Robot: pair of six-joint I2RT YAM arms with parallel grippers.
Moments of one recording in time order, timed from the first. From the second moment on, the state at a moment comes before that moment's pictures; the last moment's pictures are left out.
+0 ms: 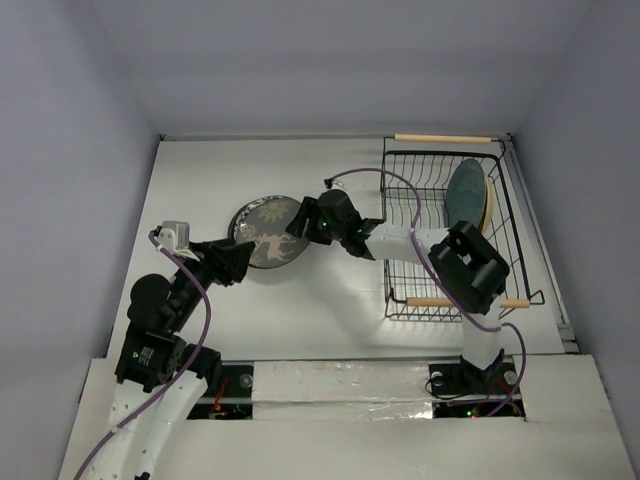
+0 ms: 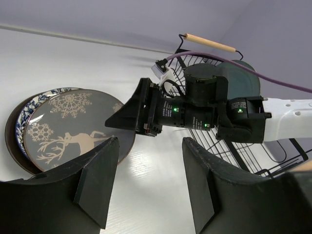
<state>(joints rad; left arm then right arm) -0.30 0.31 0.63 -0.31 0.16 -0.47 0.79 1.97 1.26 0.20 0.00 0.92</state>
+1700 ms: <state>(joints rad) -0.30 0.32 0.63 -0.30 0.17 -0.47 0.13 1.15 0.89 -0.31 0.54 0.47</state>
